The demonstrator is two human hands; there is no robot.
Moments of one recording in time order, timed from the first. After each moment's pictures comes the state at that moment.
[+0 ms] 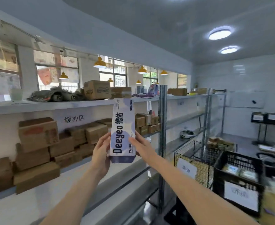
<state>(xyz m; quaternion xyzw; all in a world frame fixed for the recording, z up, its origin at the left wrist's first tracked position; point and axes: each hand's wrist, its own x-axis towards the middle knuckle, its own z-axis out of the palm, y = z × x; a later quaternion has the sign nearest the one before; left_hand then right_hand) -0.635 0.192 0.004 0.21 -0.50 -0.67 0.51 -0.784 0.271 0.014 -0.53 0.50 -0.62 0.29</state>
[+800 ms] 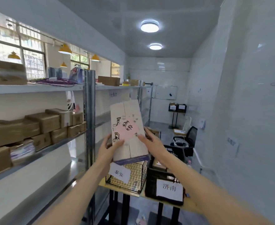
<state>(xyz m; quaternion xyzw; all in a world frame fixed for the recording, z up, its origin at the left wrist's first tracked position) -1.082 0.155 -0.033 0.12 -0.57 -0.76 0.28 -1.181 0.323 0.003 -0.34 0.70 -0.62 0.10</state>
